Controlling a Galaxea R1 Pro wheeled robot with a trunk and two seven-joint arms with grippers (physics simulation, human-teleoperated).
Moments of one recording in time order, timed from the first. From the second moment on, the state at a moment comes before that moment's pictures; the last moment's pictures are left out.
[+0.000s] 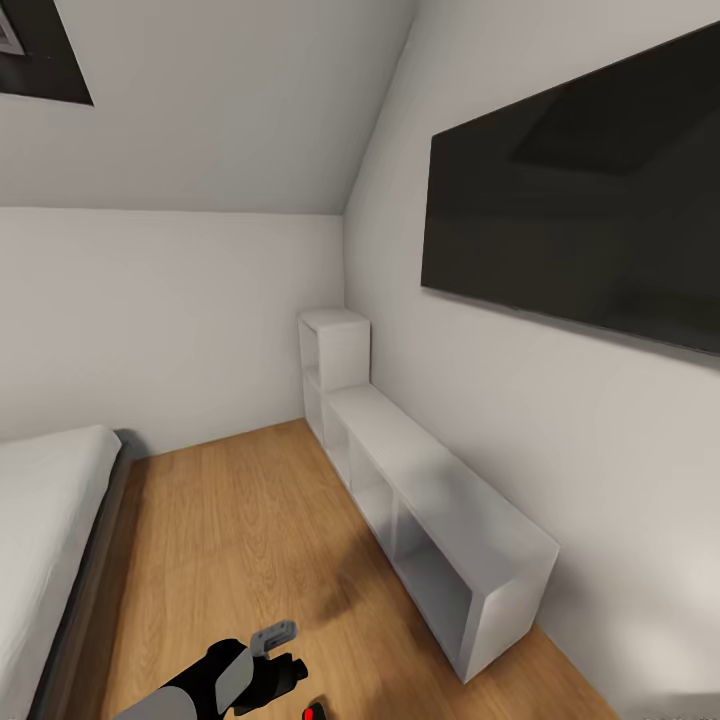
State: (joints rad) left arm -0.60 -0.07 0.02 -0.14 0.33 0.40 -0.02; right arm 0.30 0.03 0.00 -0.99 0.00 -0.90 -0.02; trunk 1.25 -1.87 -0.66
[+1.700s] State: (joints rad) left arm -0.60 -0.08 0.02 -0.14 0.33 0.40 -0.02; right arm 0.30 0.03 0.00 -0.99 0.00 -0.90 -0.02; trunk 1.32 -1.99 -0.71
